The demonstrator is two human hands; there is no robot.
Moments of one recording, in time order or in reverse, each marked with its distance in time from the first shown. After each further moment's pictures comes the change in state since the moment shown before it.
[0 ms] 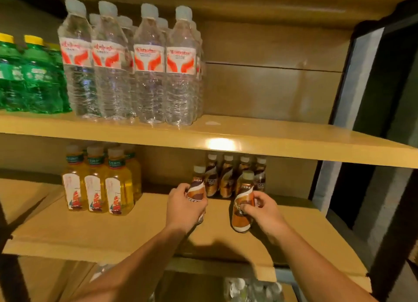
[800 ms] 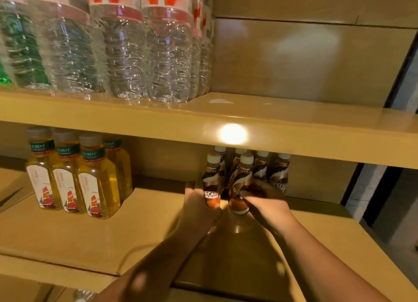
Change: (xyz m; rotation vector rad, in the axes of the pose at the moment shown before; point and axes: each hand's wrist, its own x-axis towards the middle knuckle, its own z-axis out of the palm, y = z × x) left_hand 0.072 -0.056 0.083 0.200 -0.085 0.007; right_hand 0.128 0.060 0.024 -0.036 0.032 0.217
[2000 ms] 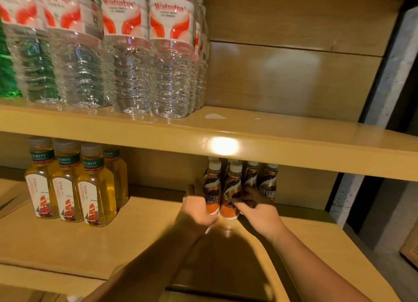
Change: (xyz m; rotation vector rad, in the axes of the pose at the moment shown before) left_hand 0.009 0.034 -0.024 0.481 -0.333 -0.007; right_hand -0.048 -0.032 -0.008 -0.327 -0.020 -0.219
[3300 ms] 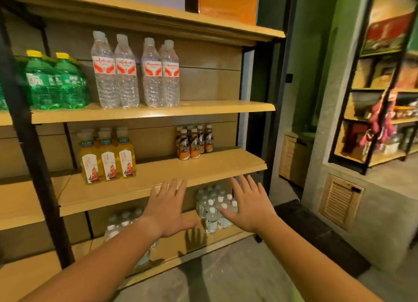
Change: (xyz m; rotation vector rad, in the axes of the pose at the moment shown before) left_hand -0.384 -0.167 -0.114 0.440 -0.016 0.667; right_hand -0.470 -0.119 0.077 -0.922 0.205 0.058
